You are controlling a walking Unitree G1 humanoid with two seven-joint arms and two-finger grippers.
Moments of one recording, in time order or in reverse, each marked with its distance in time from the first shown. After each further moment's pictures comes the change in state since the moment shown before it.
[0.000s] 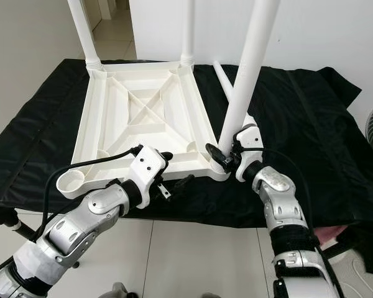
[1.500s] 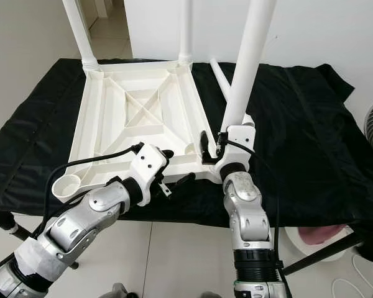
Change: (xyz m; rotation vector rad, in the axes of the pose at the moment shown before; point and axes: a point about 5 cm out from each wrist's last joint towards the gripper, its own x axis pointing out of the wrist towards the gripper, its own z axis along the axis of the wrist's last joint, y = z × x) left arm 0.002 0.003 0.003 0.009 -0.006 -0.001; right arm 0.002 0.046 0.028 0.133 -0.057 -0.341
